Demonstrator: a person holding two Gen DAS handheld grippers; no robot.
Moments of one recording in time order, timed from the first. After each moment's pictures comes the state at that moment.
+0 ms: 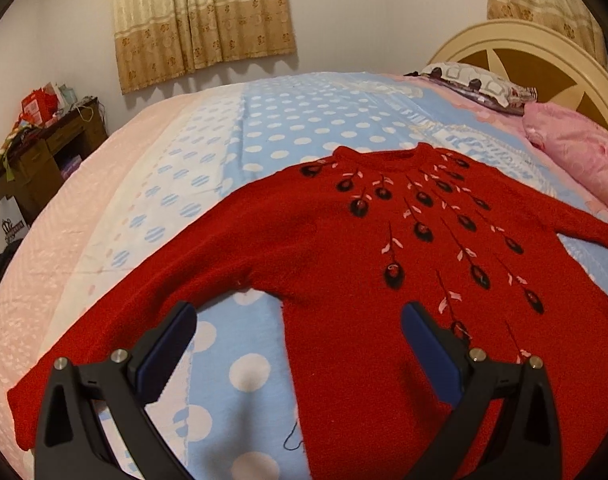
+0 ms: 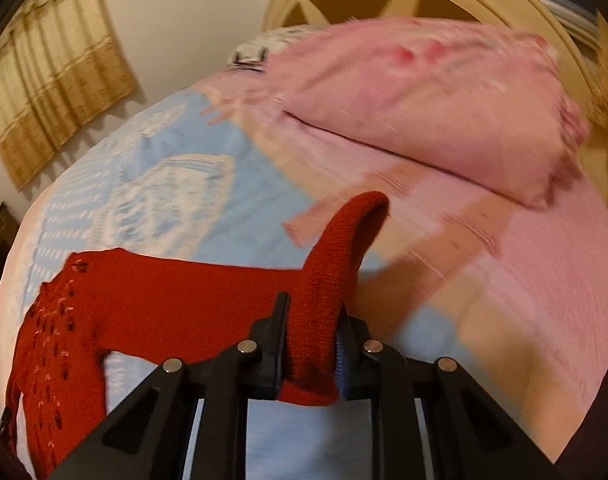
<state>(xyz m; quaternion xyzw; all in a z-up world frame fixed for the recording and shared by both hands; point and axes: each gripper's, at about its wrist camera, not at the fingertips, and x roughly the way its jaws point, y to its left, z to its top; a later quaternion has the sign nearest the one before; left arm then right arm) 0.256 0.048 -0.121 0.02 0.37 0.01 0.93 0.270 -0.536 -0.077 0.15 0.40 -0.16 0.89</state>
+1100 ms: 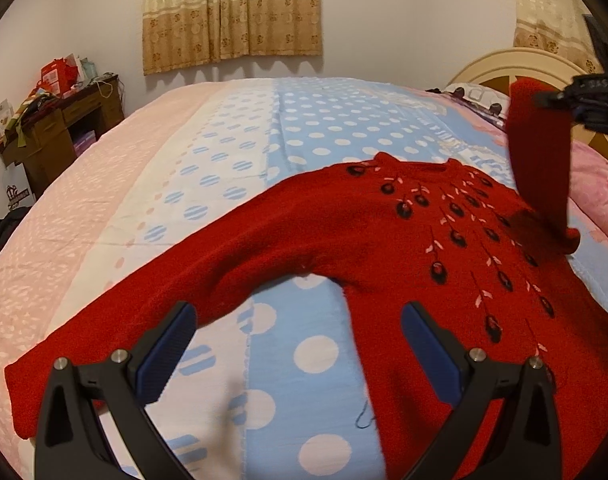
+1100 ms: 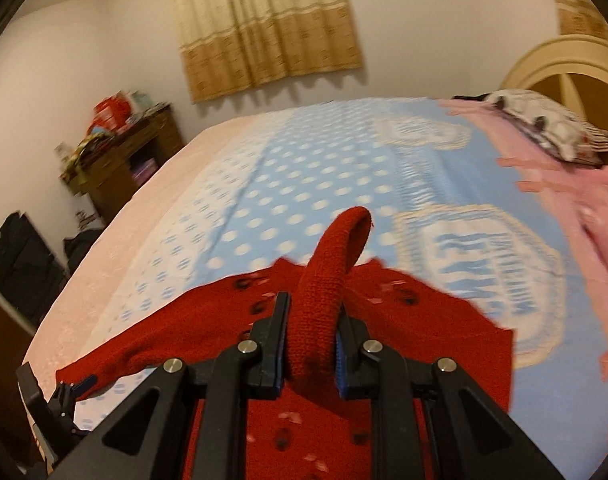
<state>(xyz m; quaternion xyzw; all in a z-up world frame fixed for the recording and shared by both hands) 0.244 0.106 -0.126 -0.02 0.37 0.02 0.93 0.389 -0.164 -0.006 0.03 0.38 0.17 0.91</state>
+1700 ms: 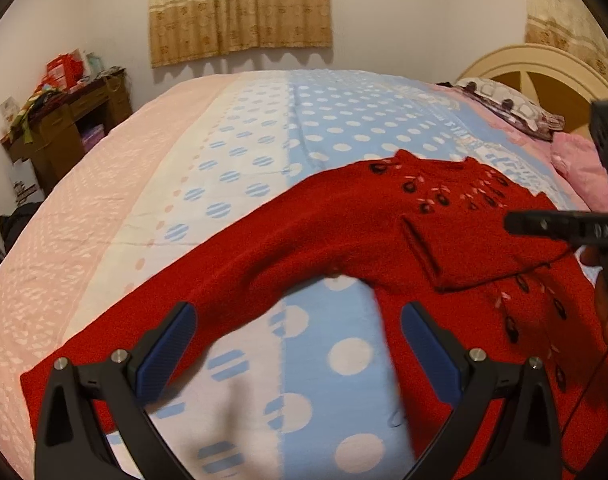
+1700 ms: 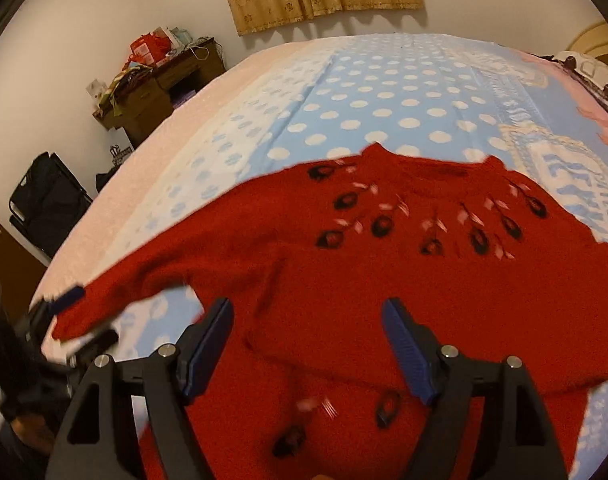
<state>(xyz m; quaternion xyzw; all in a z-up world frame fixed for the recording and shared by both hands) 0.251 0.121 -0.121 -0.02 0.39 0.03 0.92 0.366 -0.088 -0.119 0.01 0.46 0.24 0.85</state>
